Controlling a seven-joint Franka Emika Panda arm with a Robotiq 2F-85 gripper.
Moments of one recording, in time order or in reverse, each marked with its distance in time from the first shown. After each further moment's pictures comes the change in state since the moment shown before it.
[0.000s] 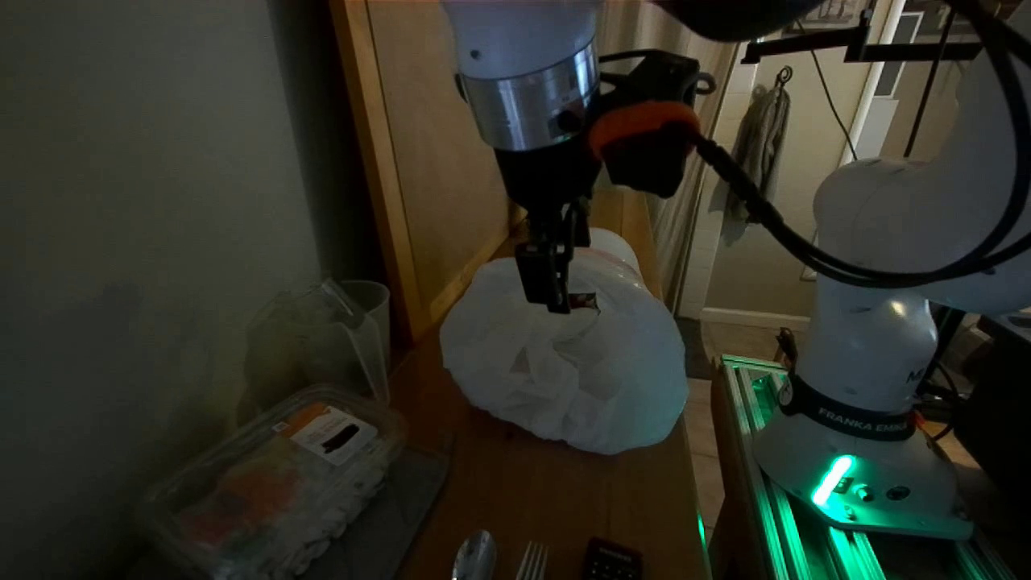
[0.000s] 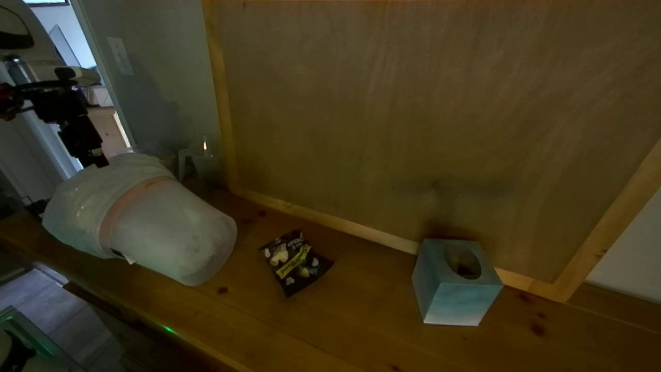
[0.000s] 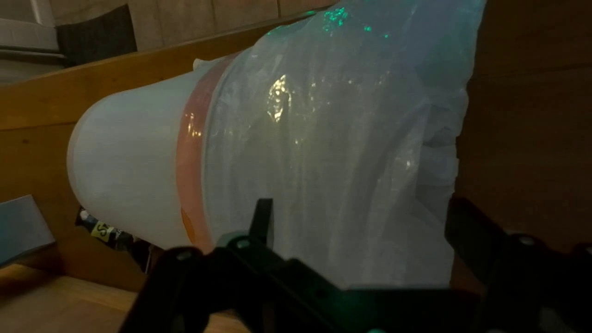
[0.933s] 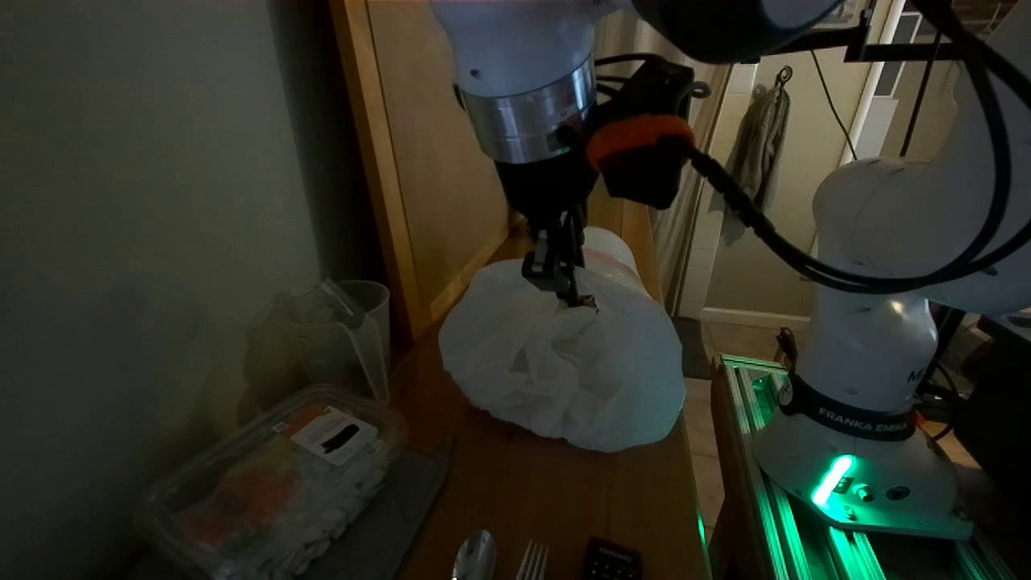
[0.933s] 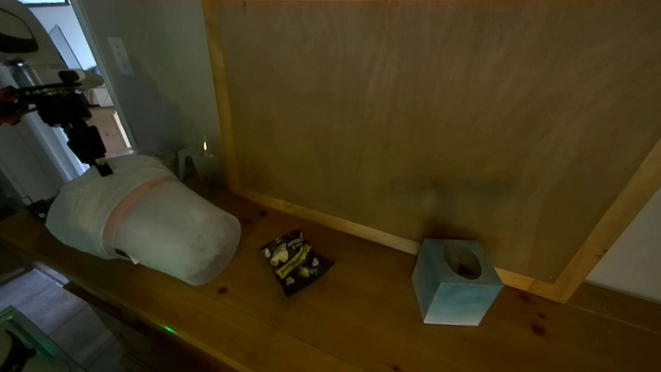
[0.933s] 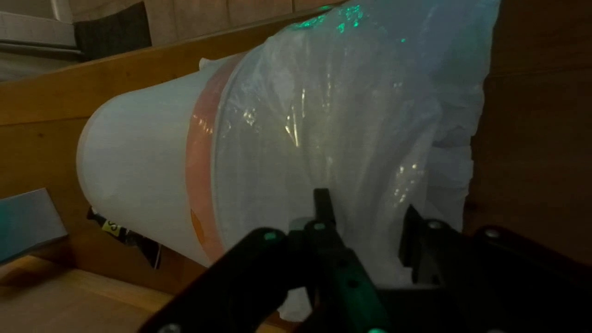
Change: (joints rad) arm 0.009 0.015 -0.009 -0.006 -0.038 0.000 0.008
